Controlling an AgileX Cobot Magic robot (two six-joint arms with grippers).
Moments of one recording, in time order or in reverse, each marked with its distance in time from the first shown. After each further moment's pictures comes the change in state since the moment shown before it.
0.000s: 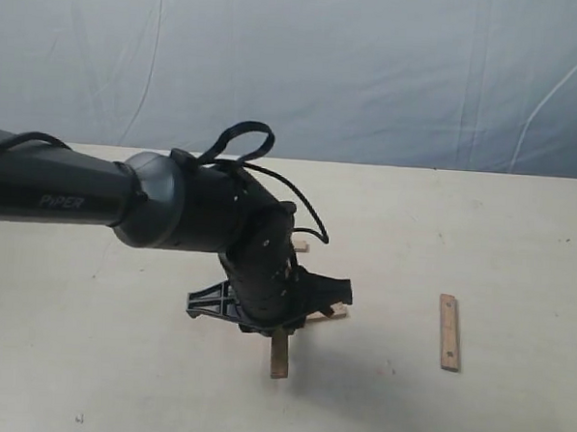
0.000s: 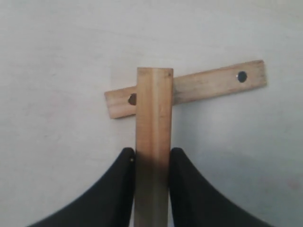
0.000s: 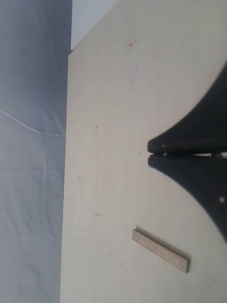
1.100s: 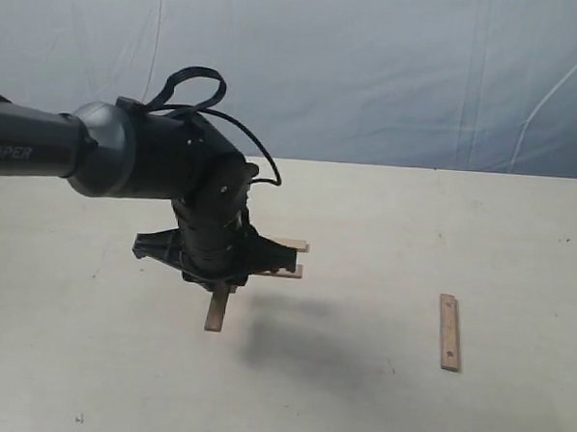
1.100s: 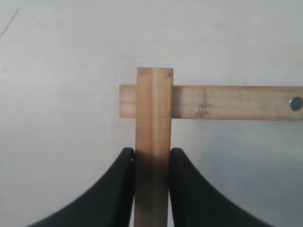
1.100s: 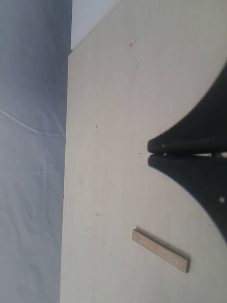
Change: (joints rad) left arm 0.120 -0.046 -0.039 0.120 0.150 0.166; right arm 0.000 0.000 0.000 0.000 0.000 0.000
